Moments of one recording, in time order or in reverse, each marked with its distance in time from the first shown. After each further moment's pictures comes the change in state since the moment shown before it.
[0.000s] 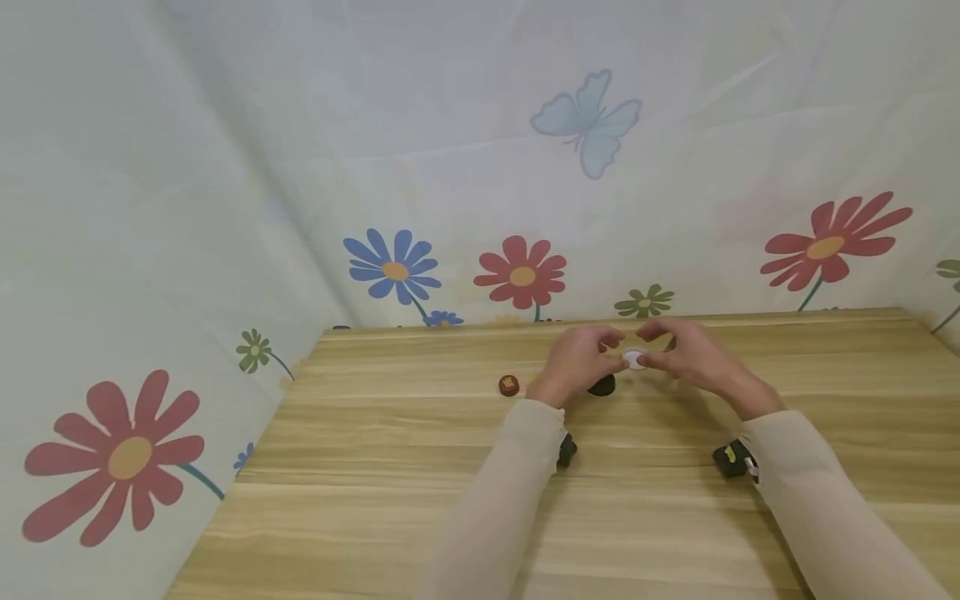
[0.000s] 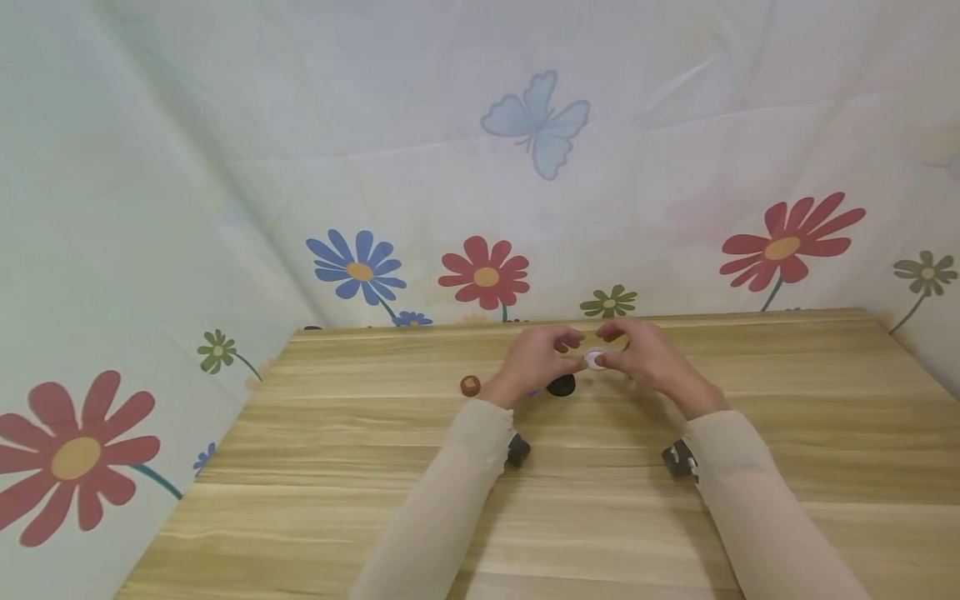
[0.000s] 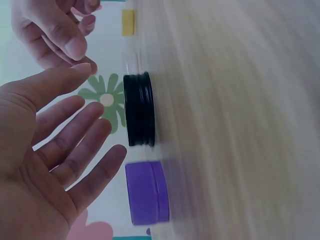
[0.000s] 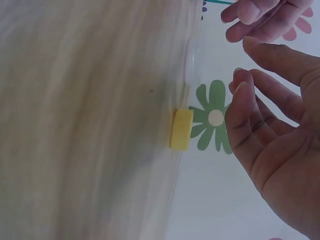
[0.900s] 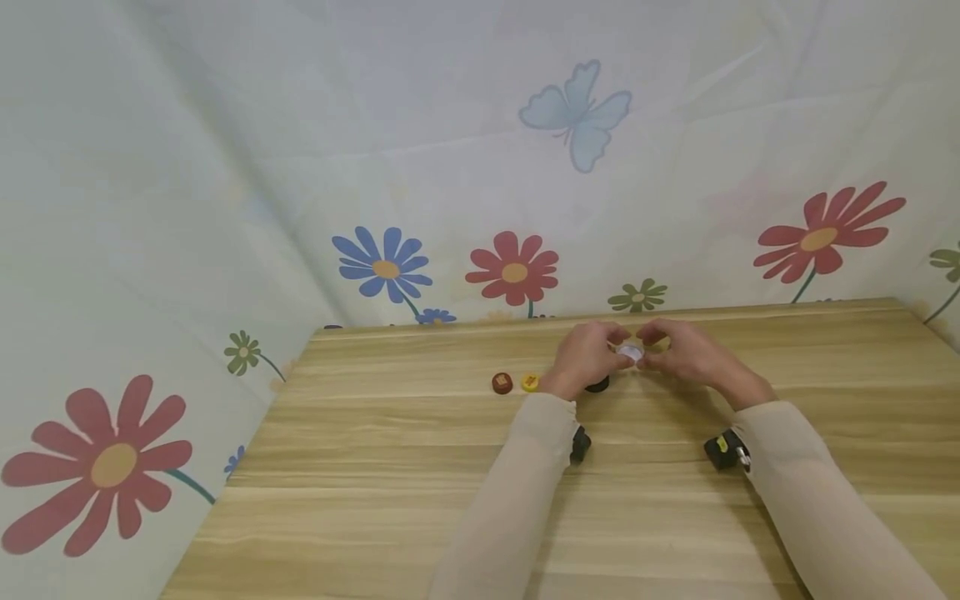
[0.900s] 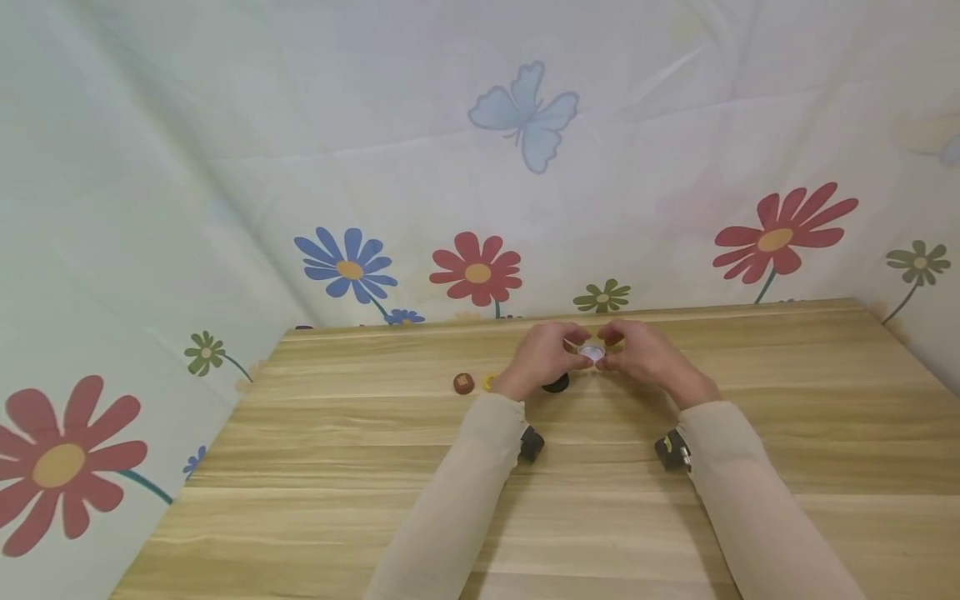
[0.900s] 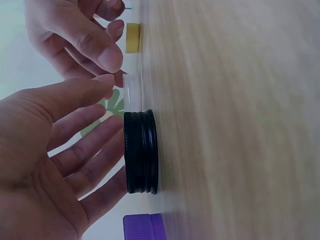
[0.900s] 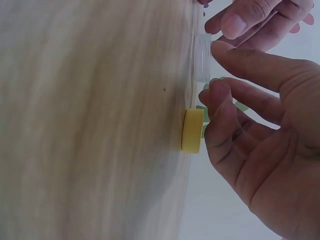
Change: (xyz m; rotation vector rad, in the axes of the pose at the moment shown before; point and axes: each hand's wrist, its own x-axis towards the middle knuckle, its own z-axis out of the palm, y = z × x) left_hand 0.018 0.010 0.018 0.066 -0.037 -0.074; right_hand 0.005 0.017 0.000 -0.108 -0.037 0.036
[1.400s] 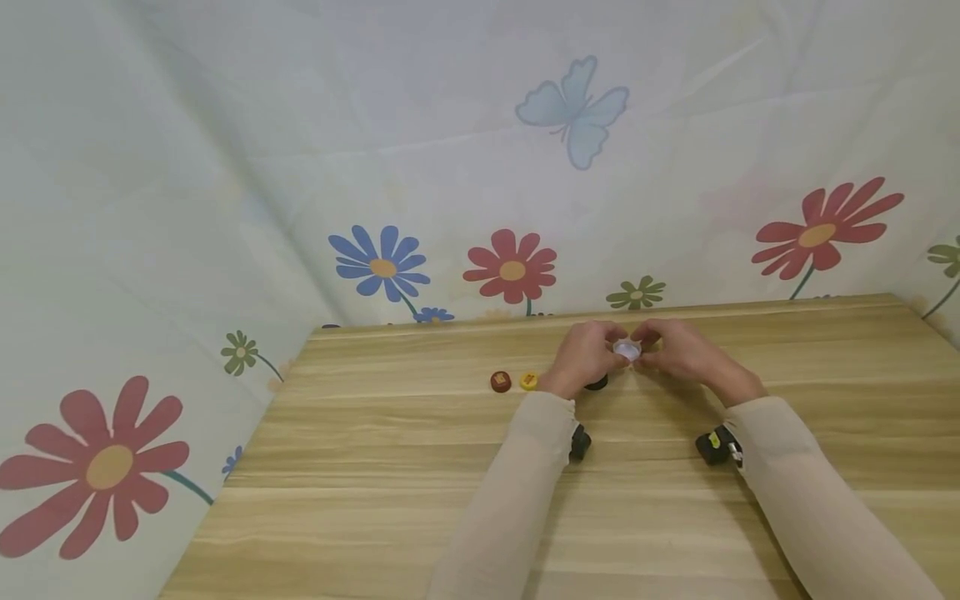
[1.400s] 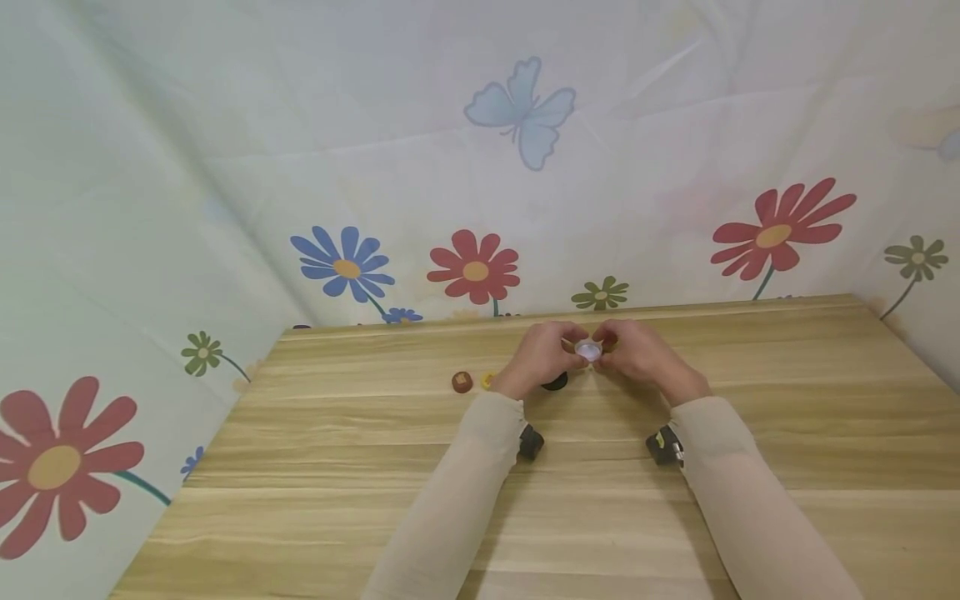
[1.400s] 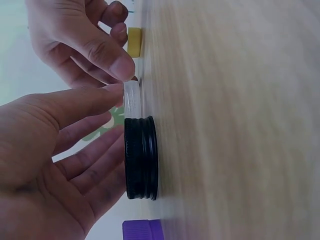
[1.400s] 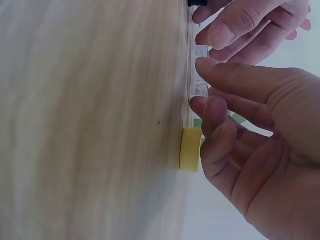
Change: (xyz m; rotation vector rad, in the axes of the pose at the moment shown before) left_hand 0.001 0.000 0.001 -0.006 0.006 0.048; right_hand 0.005 0.000 0.005 -0.004 0.016 -0.064
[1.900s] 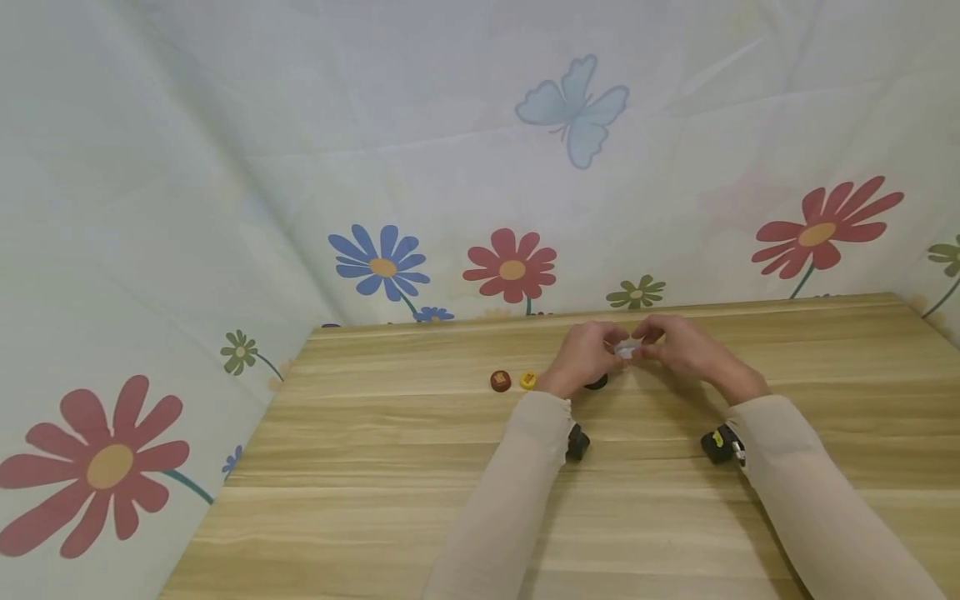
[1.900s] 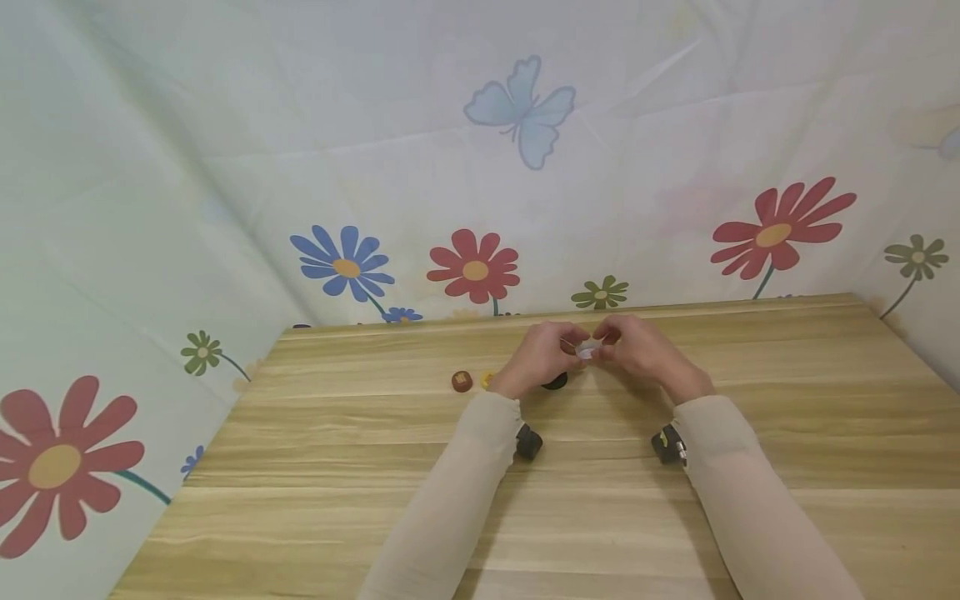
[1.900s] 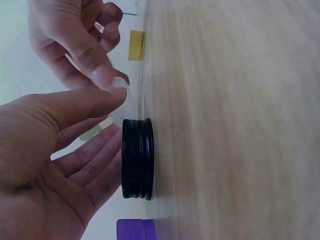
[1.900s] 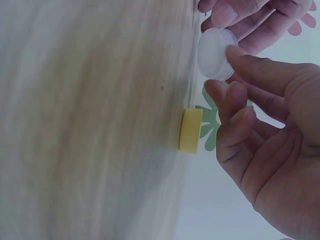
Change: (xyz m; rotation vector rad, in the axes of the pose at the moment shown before) left_hand 0.001 -0.002 0.001 -0.069 -0.024 -0.005; right_hand -0.002 -0.002 -0.004 0.010 0.006 0.037
